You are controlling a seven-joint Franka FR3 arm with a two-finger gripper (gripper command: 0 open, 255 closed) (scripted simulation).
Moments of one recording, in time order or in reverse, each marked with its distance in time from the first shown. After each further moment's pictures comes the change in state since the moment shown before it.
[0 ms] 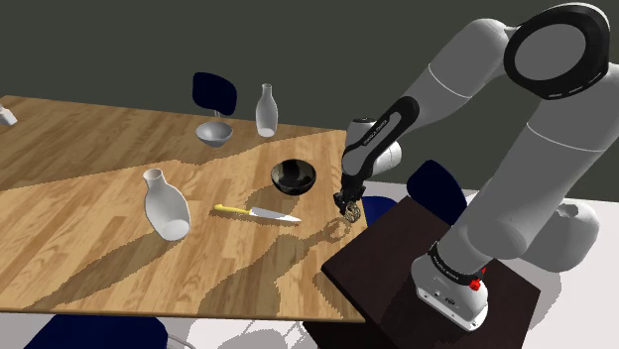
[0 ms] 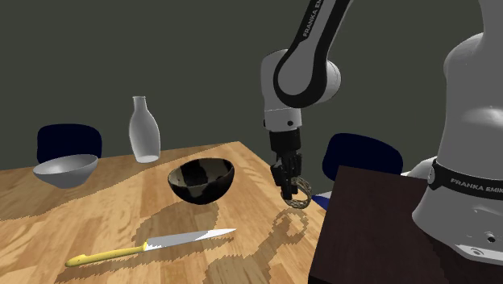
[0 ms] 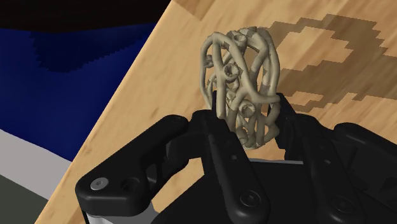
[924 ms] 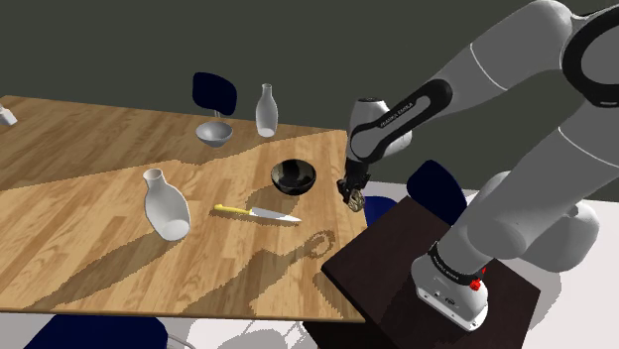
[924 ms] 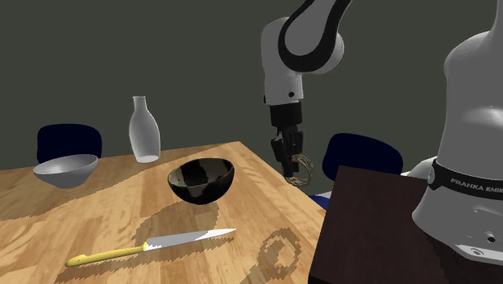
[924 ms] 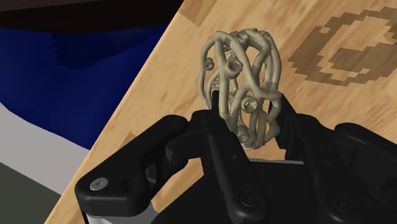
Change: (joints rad) arm -0.006 -0.212 -0.011 -0.005 -0.080 -0.202 0.072
